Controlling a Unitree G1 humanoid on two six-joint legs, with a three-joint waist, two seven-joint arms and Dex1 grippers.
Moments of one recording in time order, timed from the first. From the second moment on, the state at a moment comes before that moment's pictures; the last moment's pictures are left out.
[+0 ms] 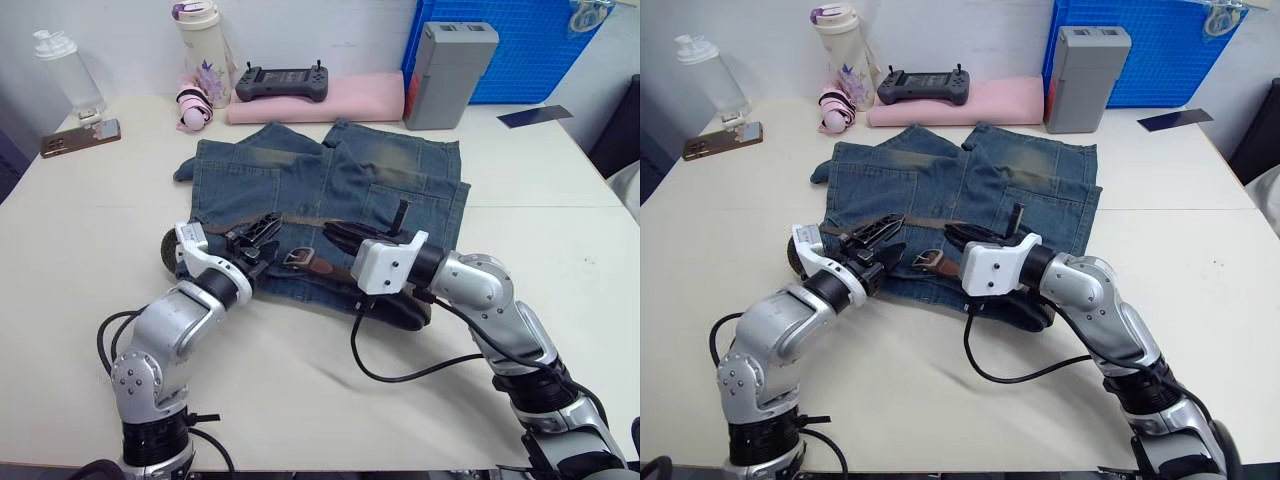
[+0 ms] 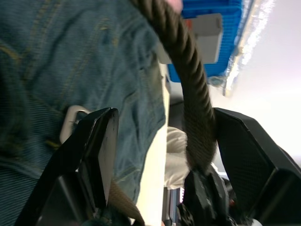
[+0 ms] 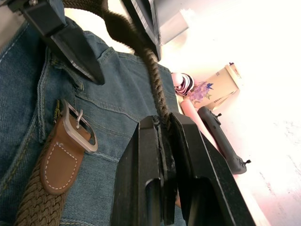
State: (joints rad) left arm -0.25 0.16 0.21 -0.49 -1.96 0.55 0.92; right arm -0.50 -0.50 0.27 -0.31 -0.22 -0.06 0.67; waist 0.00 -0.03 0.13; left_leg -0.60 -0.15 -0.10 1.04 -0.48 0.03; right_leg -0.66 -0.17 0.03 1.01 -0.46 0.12
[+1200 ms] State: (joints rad) left arm -0.34 0.10 0.31 -0.40 -1.96 0.51 0.81; right arm -0.47 -0.39 0.14 -0.41 0.04 0.41 0.67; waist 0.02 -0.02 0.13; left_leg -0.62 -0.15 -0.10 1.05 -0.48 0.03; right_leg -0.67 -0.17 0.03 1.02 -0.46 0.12
